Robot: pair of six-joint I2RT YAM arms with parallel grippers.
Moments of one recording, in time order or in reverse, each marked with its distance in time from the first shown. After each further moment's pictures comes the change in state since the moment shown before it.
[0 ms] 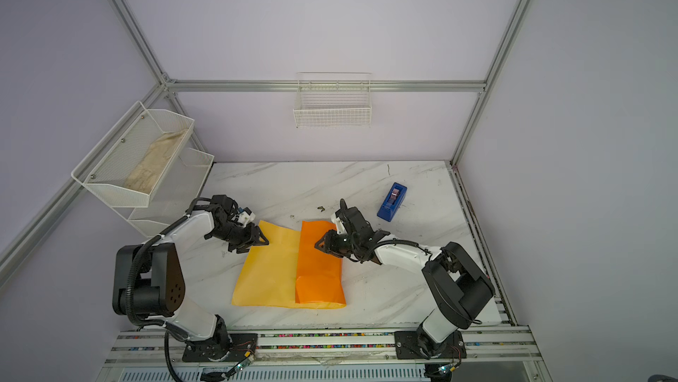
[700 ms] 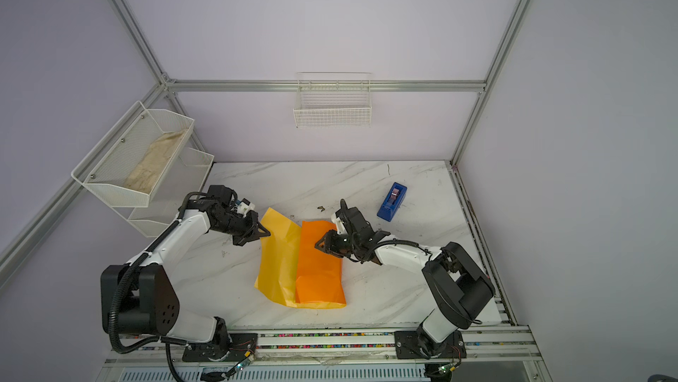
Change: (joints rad) left arm -0.081 -0.122 0.086 -0.023 0.164 -0.345; right arm 0.000 0.000 -0.009 0.014 0.000 0.001
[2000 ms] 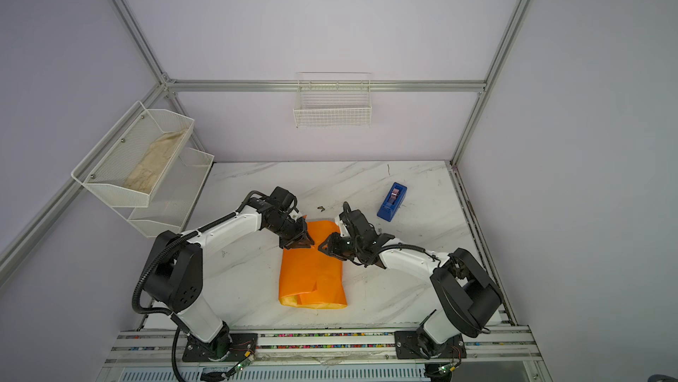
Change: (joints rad) left arm -0.441 0.231 0.093 0.164 -0.123 -0.319; right arm 0.002 -0.087 -0.038 -0.067 0.021 0.014
